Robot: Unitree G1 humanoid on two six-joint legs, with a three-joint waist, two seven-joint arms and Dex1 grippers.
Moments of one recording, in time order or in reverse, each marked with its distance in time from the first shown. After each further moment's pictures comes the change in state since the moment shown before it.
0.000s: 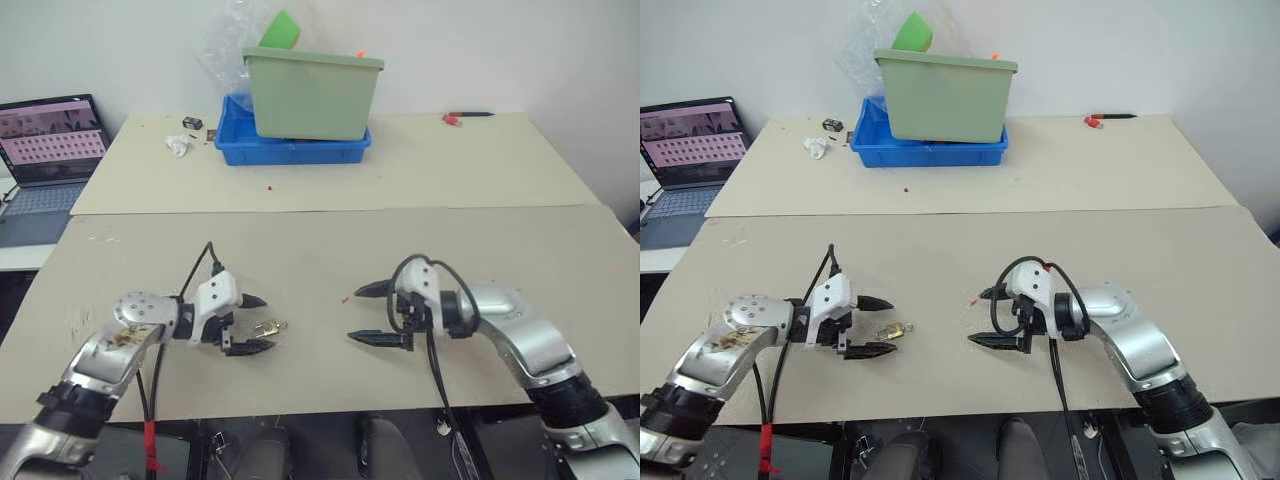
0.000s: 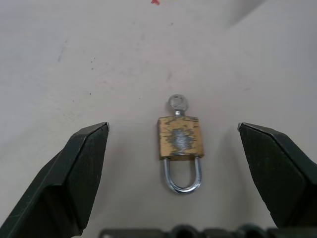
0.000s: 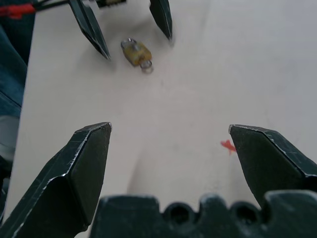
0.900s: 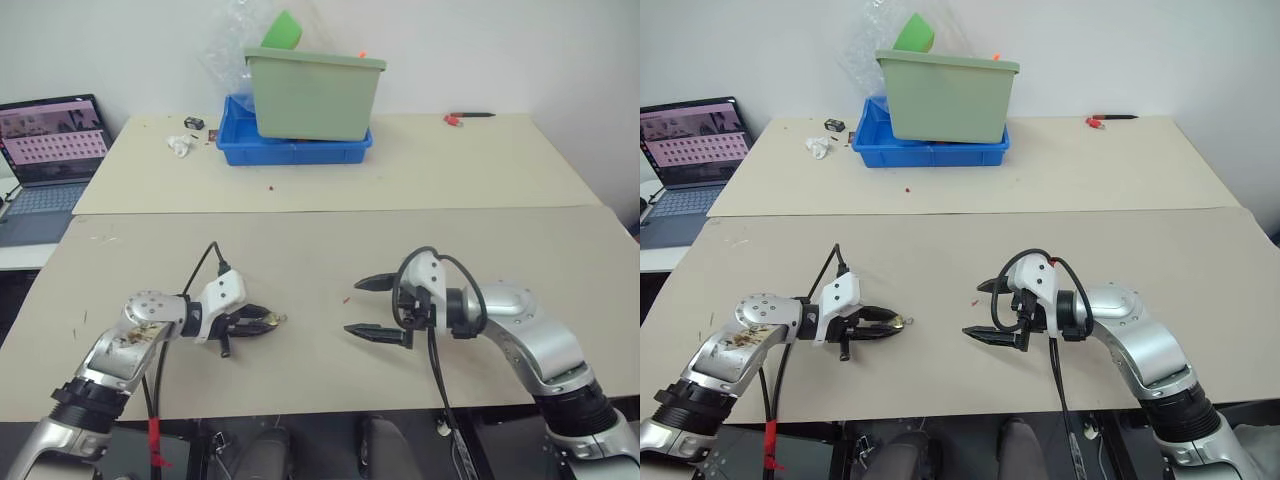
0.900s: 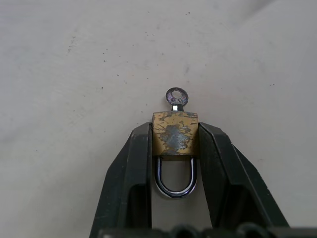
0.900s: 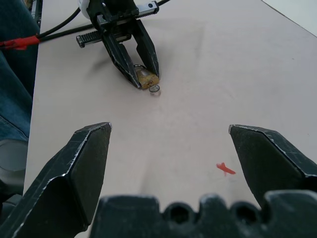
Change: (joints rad) left arm -0.010 -0.030 0.000 -0.020 0.078 0.008 0.035; right arm 0.024 0.008 -0.033 -0.080 0.039 0.067 -0.066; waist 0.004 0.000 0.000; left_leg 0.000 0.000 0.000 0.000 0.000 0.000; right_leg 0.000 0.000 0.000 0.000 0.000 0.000
